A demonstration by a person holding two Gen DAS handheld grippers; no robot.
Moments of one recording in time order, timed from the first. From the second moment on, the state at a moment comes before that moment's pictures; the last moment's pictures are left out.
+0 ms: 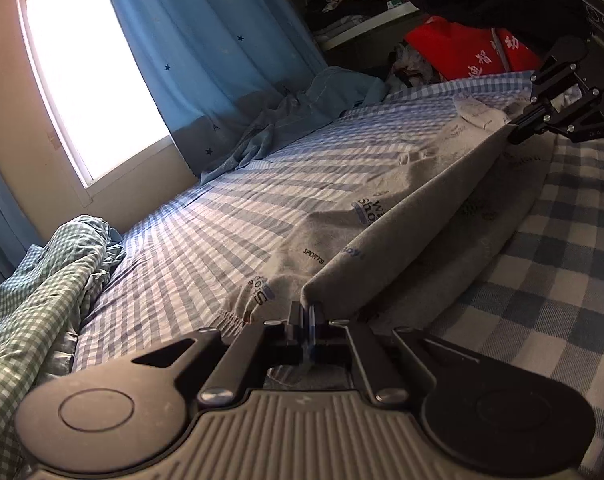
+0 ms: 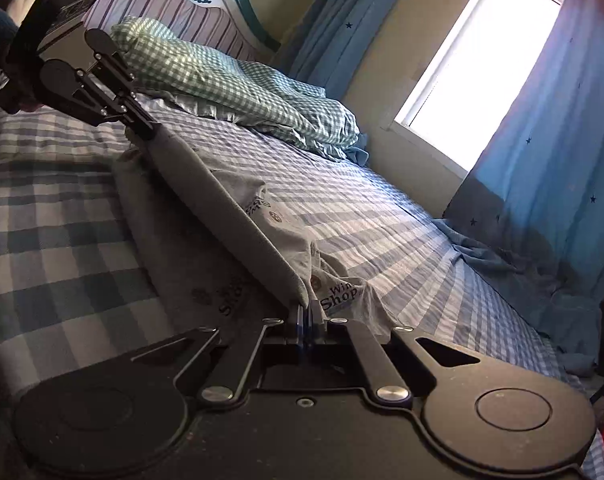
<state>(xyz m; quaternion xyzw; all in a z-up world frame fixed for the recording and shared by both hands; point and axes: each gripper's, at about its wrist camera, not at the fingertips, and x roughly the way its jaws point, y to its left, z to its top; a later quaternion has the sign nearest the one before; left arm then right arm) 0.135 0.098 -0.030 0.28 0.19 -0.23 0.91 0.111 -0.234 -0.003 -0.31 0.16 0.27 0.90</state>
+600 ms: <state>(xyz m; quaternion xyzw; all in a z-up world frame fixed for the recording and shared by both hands) 0.120 0.095 -0.041 0.19 0.25 -0.21 0.93 0.089 -0.225 -0.042 -0.31 0.20 0.25 0.90</state>
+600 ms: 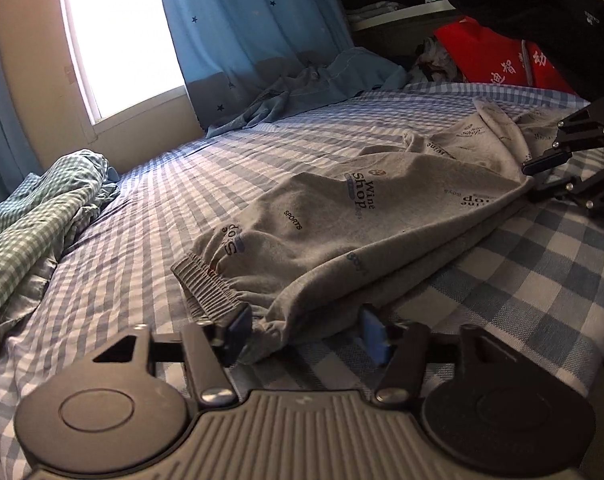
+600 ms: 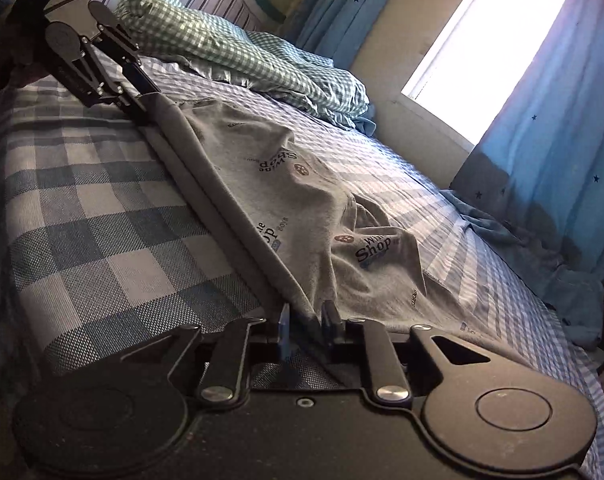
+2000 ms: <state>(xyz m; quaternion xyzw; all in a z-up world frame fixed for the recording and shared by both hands) 0.155 -0.253 -0.048 0.36 0.21 -0.30 0.86 0.191 -0.557 0.016 0.14 0.30 0.01 0.94</state>
